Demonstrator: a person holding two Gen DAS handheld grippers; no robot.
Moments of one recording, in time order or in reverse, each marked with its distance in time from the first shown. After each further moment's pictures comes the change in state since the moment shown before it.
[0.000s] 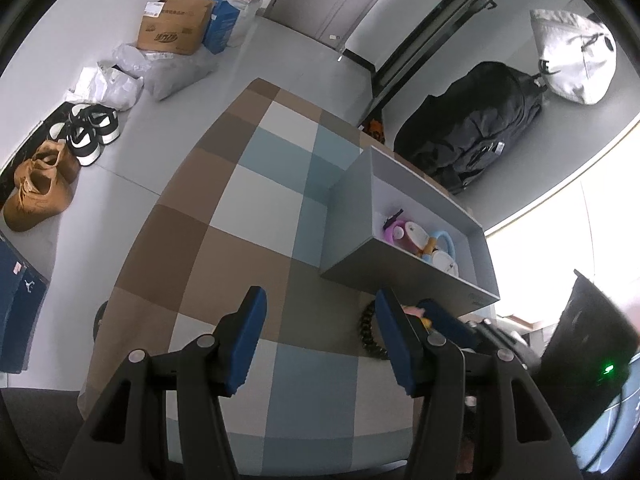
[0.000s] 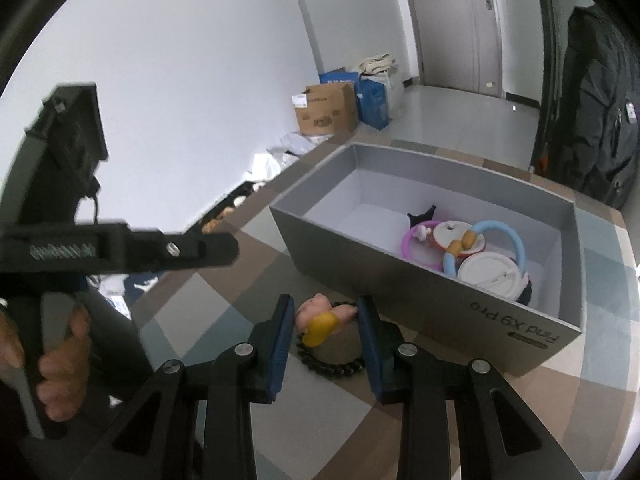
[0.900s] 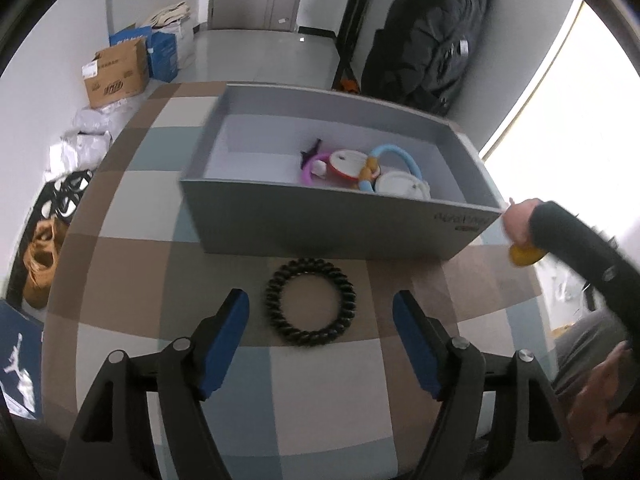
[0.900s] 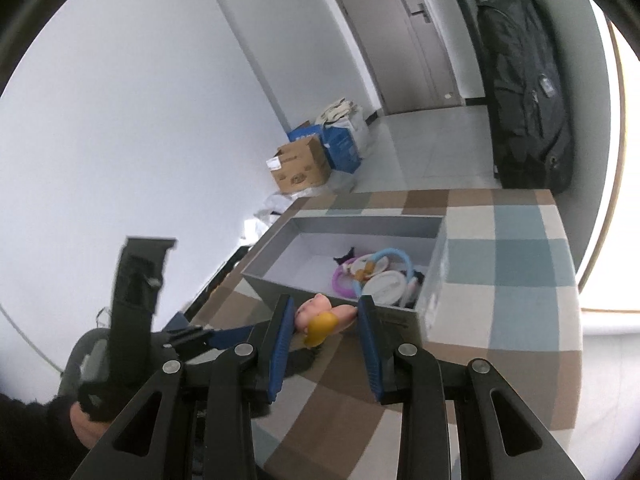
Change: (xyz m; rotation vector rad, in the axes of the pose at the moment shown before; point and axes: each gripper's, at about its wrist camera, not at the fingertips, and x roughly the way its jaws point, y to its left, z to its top) left arm 0.044 -0.081 -0.038 0.332 0.069 0.162; right arm -0.091 -0.058 -0.004 0.213 -0.181 0.012
